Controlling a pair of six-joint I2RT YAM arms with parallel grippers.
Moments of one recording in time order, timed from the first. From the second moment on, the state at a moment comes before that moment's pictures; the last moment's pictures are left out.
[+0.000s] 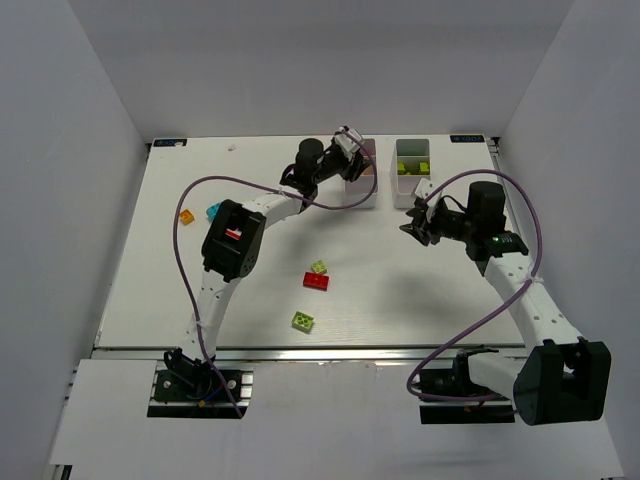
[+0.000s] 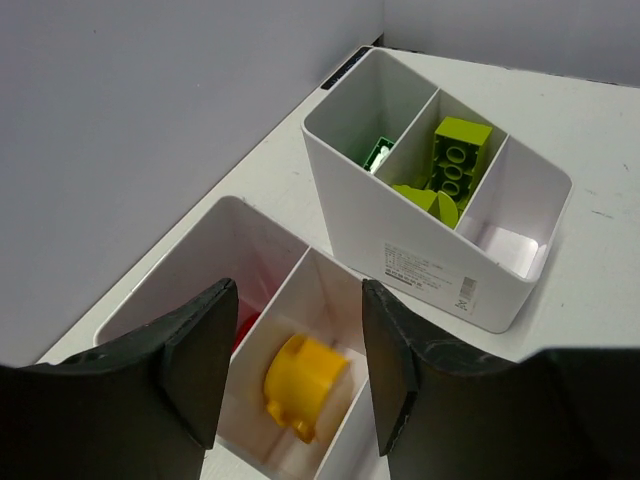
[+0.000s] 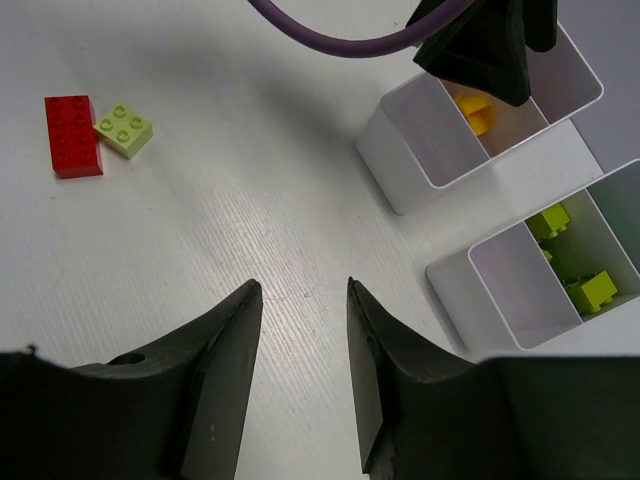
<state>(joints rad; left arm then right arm) -0.52 2.42 1.86 0.57 0.45 0.18 0.12 1.14 0.85 -0.24 -0.80 -0.71</state>
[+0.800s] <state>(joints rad) -0.47 1.55 1.28 0.26 0.19 -0.24 0.32 1.31 0.97 -0.58 -0.96 -0.96</state>
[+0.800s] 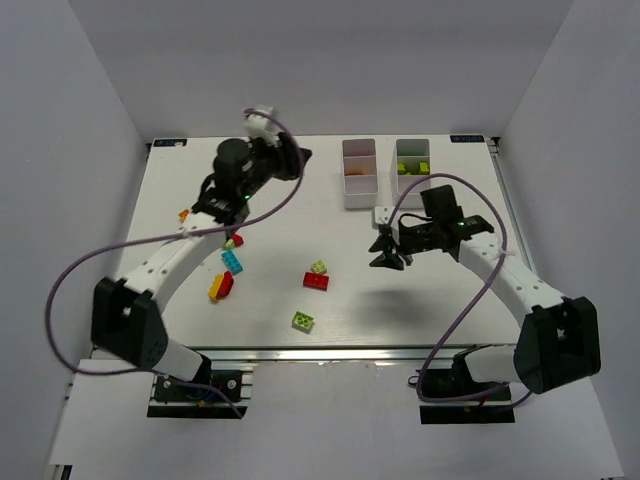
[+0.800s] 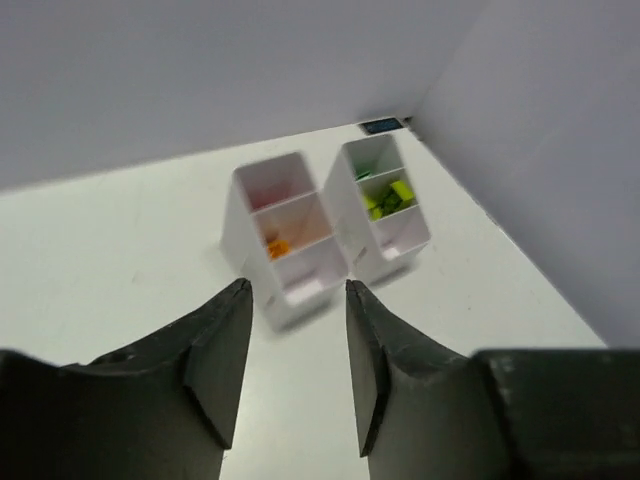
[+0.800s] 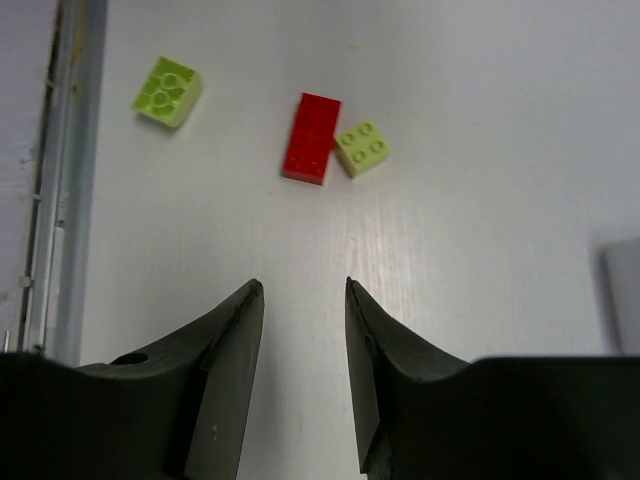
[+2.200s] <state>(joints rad) -0.41 0.79 0.62 -0.34 -0.16 -0.69 0.80 1.81 1.02 -0.14 -0.43 -0.52</state>
